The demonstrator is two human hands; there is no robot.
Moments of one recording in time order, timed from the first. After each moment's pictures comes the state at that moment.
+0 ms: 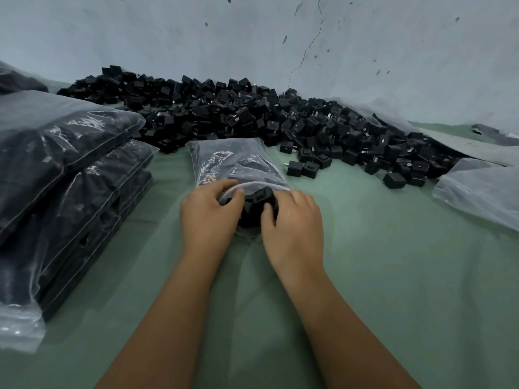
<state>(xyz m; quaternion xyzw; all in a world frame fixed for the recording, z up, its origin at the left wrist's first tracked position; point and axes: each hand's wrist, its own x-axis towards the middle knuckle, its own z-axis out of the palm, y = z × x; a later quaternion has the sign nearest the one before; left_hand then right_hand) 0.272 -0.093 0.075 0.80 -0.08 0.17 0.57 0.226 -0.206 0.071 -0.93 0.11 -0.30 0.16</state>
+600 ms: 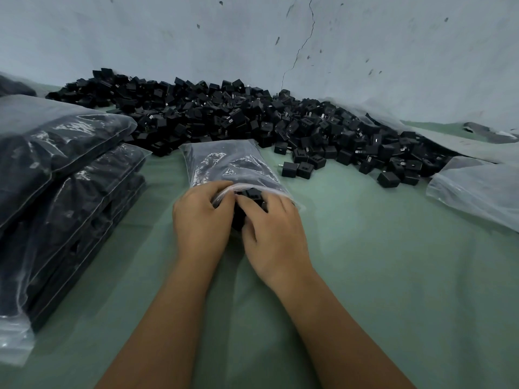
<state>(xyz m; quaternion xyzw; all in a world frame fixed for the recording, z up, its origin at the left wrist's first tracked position) 0.271 -0.093 0.075 0.81 -0.08 0.19 0.55 0.220 -0.197 0.071 -0.96 0.02 -0.24 0.14</state>
